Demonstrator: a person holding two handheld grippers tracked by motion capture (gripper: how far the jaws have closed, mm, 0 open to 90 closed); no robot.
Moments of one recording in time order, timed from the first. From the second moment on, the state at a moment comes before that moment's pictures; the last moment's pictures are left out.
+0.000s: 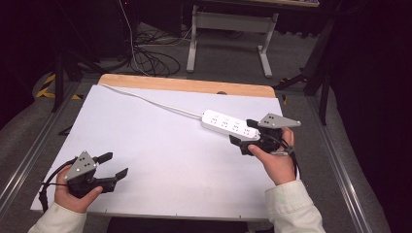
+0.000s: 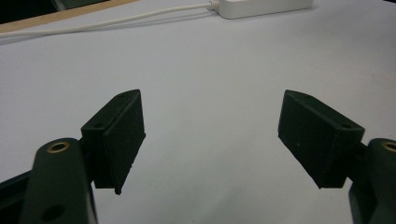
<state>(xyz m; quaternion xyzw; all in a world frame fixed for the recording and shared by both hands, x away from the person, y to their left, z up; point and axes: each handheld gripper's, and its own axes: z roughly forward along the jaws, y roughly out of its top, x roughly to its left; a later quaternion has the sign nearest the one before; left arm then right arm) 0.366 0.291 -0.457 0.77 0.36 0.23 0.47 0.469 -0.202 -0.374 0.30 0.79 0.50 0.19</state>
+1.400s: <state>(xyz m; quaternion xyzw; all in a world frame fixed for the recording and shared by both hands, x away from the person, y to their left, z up) 0.364 0.305 -0.470 0.77 0.36 0.22 0.48 0.410 -0.225 -0.492 0.32 0.82 0.44 0.16</state>
